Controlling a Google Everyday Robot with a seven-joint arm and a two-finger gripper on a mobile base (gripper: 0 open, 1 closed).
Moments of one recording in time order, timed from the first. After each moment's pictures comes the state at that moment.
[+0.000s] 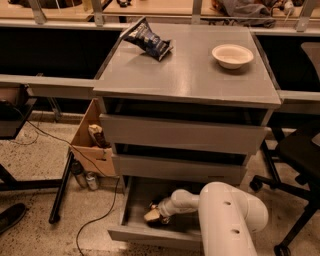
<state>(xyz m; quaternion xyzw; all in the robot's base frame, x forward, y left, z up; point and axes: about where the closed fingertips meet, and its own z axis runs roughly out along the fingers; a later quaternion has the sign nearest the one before) 0.635 0.015 0.118 -0.30 0.90 0.24 0.19</state>
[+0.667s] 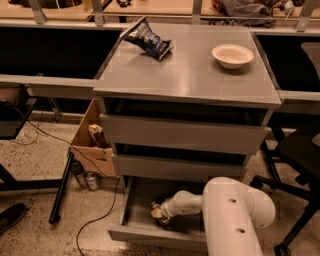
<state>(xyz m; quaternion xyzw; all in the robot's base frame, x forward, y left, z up) 0.633 -0.002 0.135 -0.29 0.91 0.22 0.21</state>
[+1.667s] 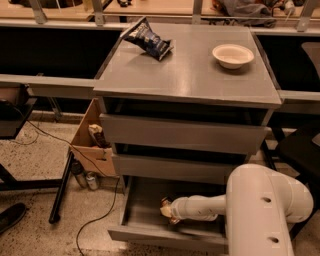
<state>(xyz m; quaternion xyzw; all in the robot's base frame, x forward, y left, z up) 0.608 -0.048 0.227 -0.25 0.91 0.18 0.27</state>
